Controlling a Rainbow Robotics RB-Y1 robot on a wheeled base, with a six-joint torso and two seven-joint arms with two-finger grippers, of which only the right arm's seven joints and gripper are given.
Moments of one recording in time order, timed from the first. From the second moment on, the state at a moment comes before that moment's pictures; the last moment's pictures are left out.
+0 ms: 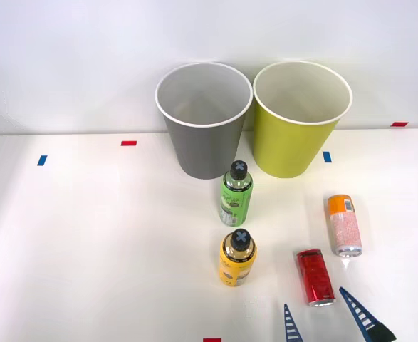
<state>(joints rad) 0.84 -0.25 0.31 -1.83 0.14 -0.58 1.54</state>
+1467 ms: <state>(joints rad) 0.84 -0.25 0.31 -1.83 0.14 -0.58 1.54</state>
